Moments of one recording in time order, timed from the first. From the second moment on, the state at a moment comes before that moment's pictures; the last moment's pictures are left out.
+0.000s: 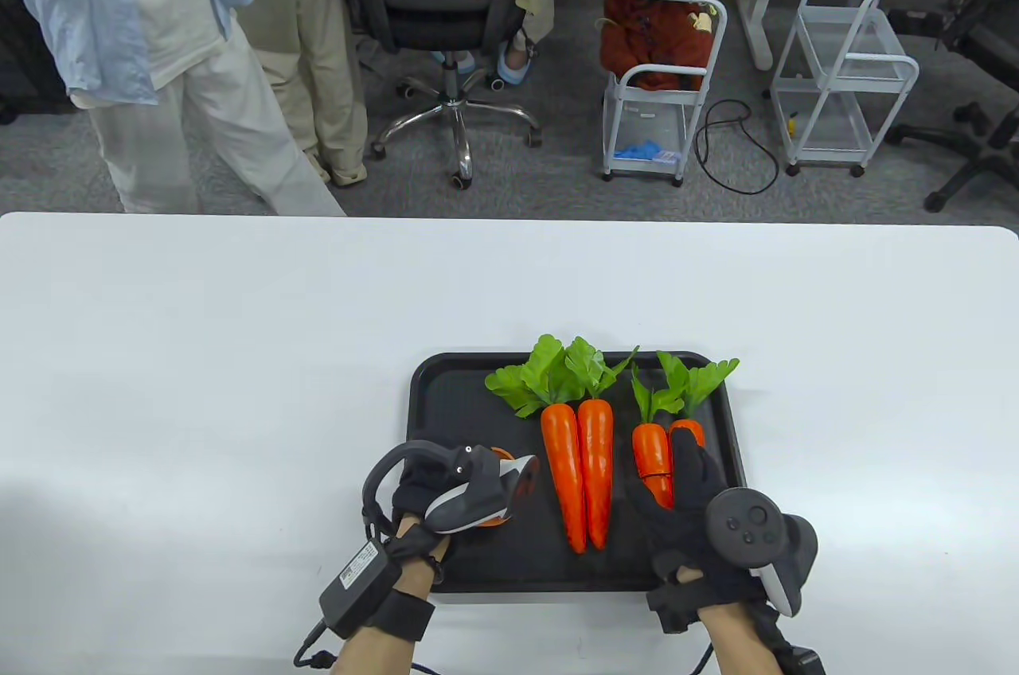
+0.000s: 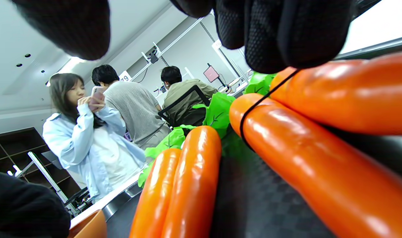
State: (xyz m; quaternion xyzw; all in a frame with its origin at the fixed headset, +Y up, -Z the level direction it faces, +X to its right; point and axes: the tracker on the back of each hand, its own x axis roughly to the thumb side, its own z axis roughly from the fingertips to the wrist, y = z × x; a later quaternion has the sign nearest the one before) left_hand -0.073 -0.719 -0.304 0.01 -0.16 -0.22 0.96; right_hand 0.195 -0.724 -0.245 0.00 -0.11 0.93 0.34
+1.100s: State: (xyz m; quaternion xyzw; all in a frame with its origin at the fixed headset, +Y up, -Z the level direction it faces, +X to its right) left_hand -0.096 -0.697 -0.223 0.15 -0.21 0.07 0.96; right_hand 0.177 -0.754 -0.295 -0.13 0.10 0.99 0.05
